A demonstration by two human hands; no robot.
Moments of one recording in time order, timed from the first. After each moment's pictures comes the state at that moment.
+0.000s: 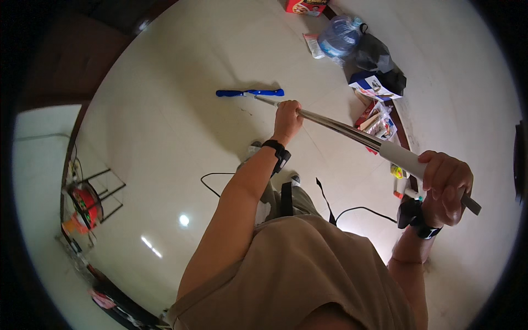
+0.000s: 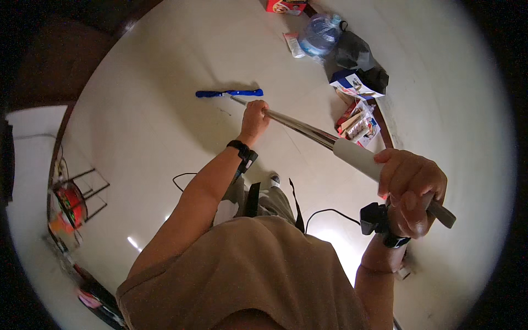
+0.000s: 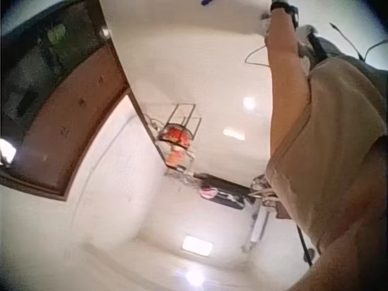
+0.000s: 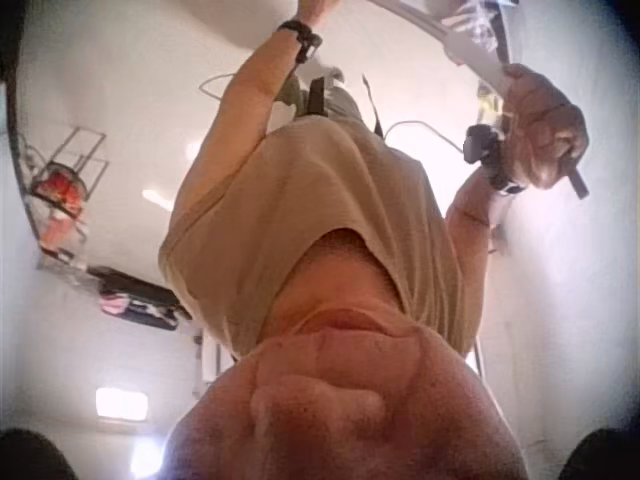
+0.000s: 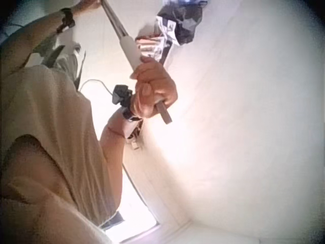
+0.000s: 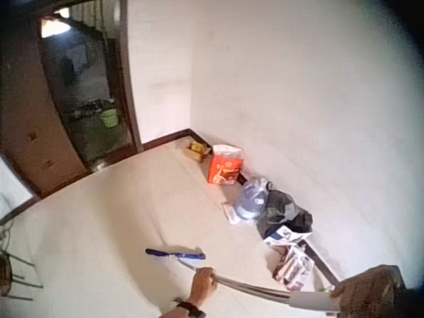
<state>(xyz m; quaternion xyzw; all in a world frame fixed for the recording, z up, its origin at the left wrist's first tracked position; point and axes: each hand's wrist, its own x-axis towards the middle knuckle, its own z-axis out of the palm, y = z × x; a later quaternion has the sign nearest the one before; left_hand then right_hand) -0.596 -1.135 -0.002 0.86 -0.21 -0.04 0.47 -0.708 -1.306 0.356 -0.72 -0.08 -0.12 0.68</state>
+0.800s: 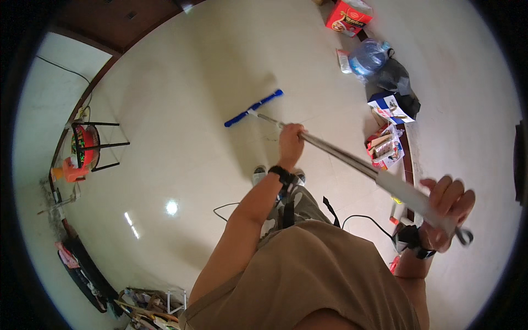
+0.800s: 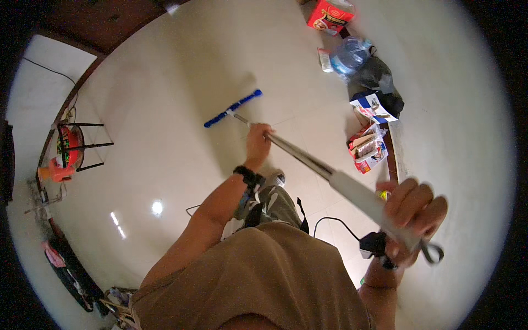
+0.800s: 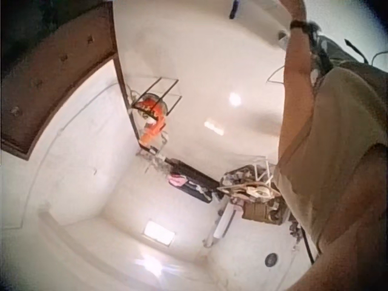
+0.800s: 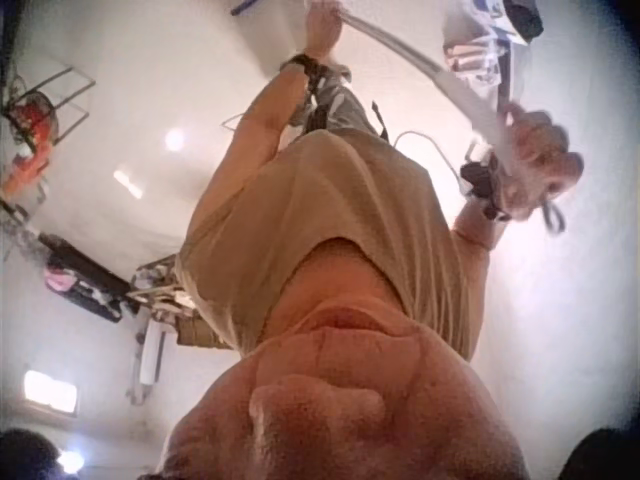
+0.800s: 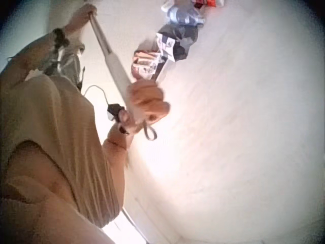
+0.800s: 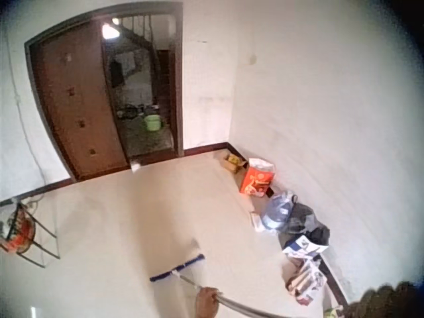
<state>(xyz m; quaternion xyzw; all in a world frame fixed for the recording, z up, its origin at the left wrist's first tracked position) -0.726 -1.023 0.021 0.84 -0.04 0.09 0.54 -0.808 -1.202 0.362 -0.70 -0.11 -0.22 0.67</state>
